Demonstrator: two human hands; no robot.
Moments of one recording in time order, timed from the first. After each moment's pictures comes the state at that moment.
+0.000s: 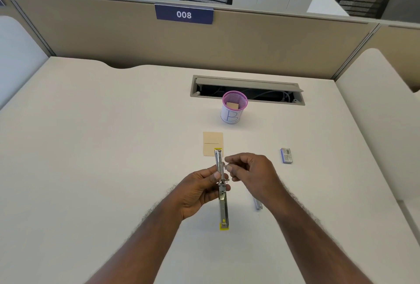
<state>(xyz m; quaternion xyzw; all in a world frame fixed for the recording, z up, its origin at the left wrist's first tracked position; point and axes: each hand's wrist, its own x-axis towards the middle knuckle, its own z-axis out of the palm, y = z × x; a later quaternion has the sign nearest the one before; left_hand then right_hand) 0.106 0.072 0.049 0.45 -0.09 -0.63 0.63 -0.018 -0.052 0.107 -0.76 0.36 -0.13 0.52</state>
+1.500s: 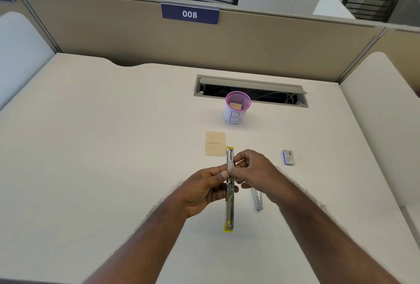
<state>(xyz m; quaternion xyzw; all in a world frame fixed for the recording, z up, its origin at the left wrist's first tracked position) 0.098 0.068 0.067 0.44 -0.14 -0.65 0.61 -0.010 -0.061 0.120 -0.71 0.42 0.01 0.56</state>
